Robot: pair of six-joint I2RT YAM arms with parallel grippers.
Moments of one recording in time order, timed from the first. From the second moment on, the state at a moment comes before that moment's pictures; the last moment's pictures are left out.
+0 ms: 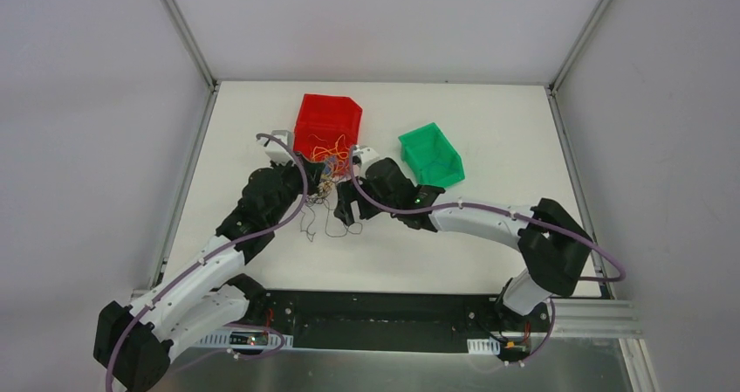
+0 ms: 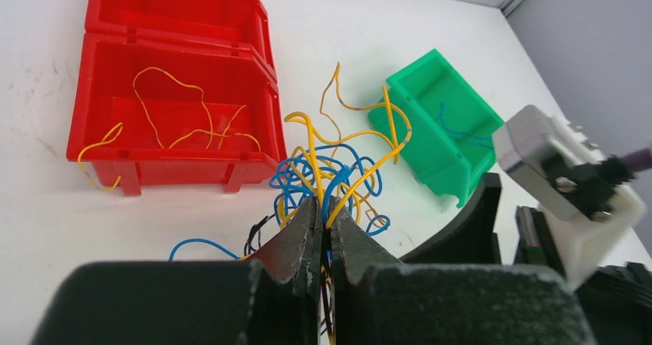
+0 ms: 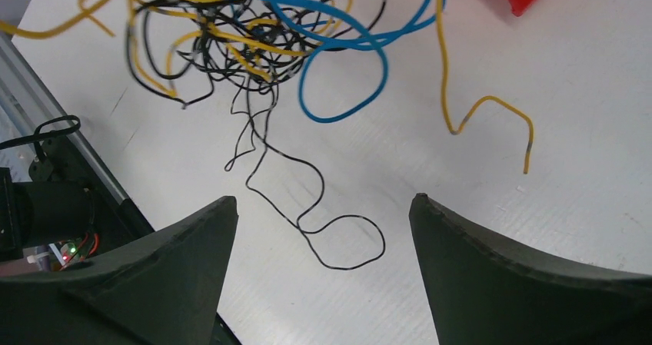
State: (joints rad) left arm -0.56 0.85 0.56 0.14 -0.20 -0.42; right arm 1.01 1.60 1.05 -0.05 -0.01 0.43
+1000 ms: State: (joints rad) left arm -0.56 0.52 0.45 -0.07 -0.86 -0.69; right arm 0.80 1.55 1.00 -0.08 0.23 0.64
